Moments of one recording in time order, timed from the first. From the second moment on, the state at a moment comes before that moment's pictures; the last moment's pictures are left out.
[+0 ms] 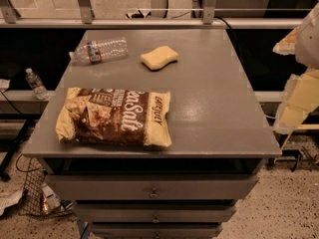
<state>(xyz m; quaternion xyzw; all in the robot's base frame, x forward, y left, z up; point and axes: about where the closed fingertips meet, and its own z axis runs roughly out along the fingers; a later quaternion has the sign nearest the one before) 0.438 -0.216 0.977 -0.60 0.78 -0.04 0.16</state>
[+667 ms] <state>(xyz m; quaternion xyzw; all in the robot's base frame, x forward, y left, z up) 0.454 -0.195 0.979 -0.63 0.76 -0.03 0.16</state>
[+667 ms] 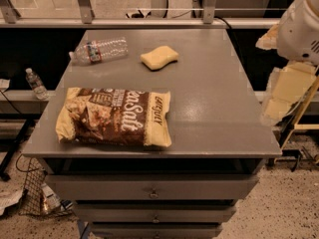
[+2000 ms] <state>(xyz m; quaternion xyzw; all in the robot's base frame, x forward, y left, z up) 0.481 -0.070 0.969 -0.71 0.68 0.03 0.18</state>
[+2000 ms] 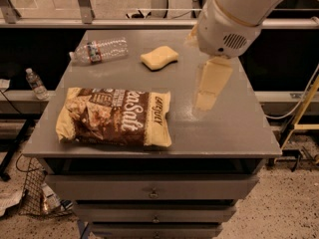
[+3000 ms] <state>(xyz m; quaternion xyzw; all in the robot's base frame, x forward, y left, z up) 0.468 0.051 0.898 -0.77 0.63 0.07 0.12</state>
